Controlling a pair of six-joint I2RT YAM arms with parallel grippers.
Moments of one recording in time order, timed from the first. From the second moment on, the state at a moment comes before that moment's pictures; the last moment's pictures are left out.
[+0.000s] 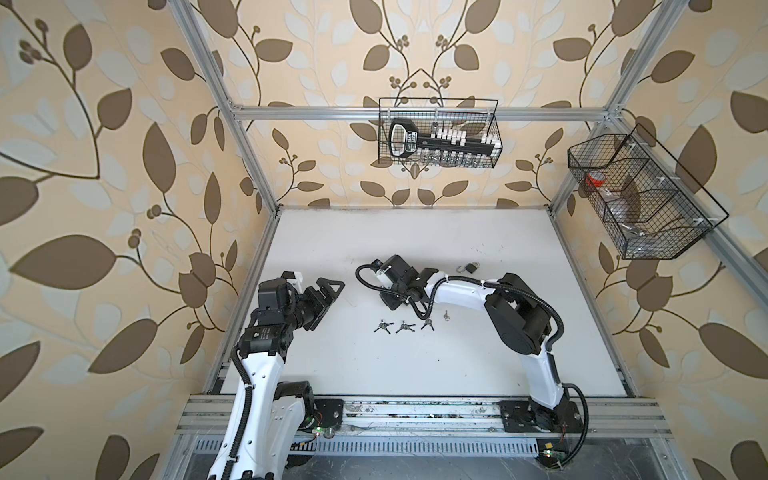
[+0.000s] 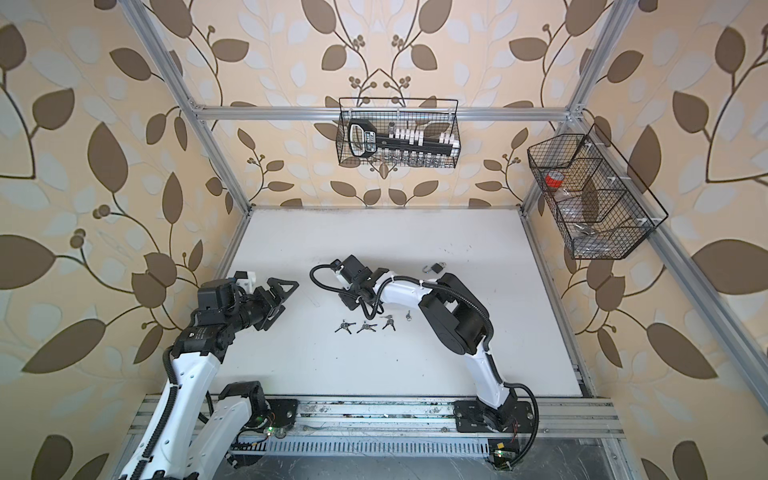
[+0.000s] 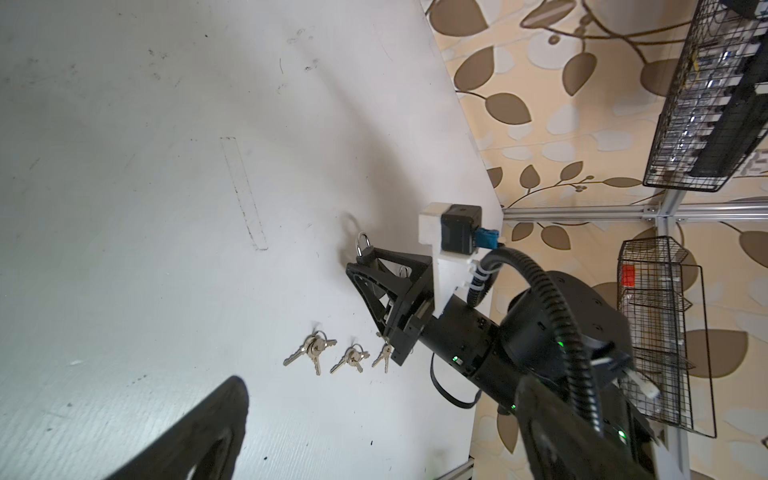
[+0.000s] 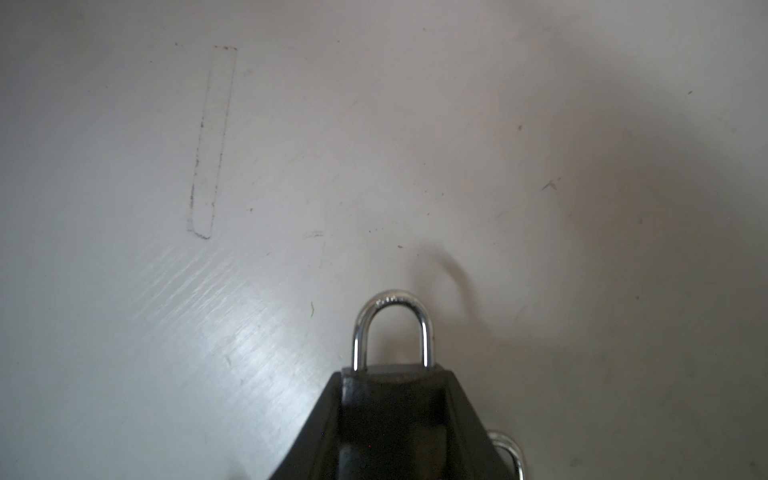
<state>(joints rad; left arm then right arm) 0.16 0.72 0.62 -0.56 0.63 -0.85 0.84 2.14 1.51 -0.35 0.05 0.04</state>
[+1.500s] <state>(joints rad) 0.17 0.68 0.64 -0.59 0.68 -0.84 0.84 2.17 1.51 -0.36 0.04 0.03</state>
